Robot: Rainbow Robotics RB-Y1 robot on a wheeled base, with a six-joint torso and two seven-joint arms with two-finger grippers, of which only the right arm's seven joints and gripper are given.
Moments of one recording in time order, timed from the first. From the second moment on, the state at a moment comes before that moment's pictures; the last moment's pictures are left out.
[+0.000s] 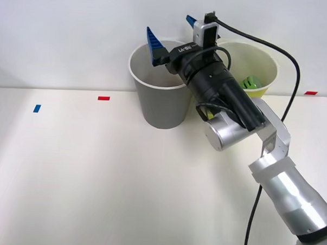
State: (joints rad) arm -0.57 -0.25 0.37 -1.51 -0.23 -0.07 1.42
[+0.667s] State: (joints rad) arm 0.00 -0.40 0.30 -1.95 -0.21 -0.07 1.45
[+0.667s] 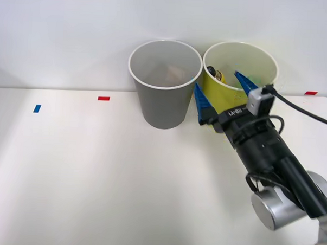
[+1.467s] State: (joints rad) arm 0.54 -0.30 0.26 -2.07 -0.22 -0.15 1.45
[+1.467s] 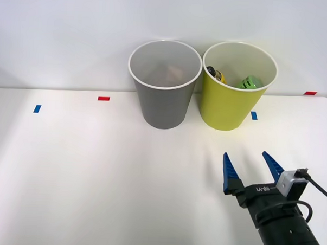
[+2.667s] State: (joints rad) arm 0.60 -0.15 0.22 -1.89 0.17 -0.39 1.17
